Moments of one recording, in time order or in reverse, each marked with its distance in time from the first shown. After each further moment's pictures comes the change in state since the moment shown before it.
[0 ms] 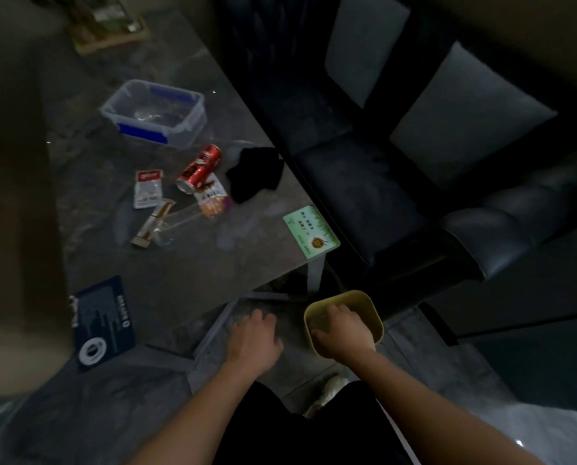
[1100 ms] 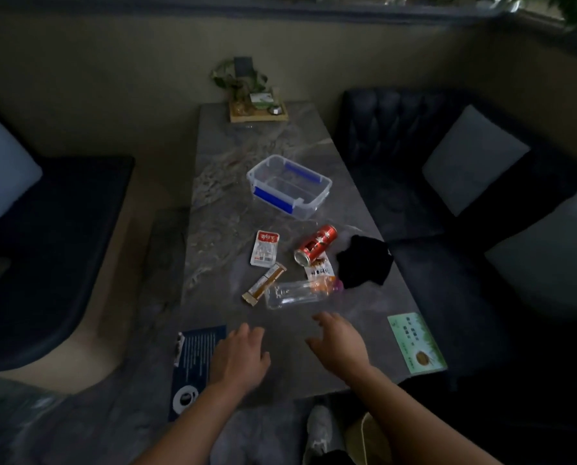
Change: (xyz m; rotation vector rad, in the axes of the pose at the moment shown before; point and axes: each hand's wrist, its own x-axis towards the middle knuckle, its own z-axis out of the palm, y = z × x) left_hand -0.001 -0.211 -0.093 -0.231 0.314 -0.276; right_hand 0.084 -0.252 -0.025 -0.051 0.201 -0.430
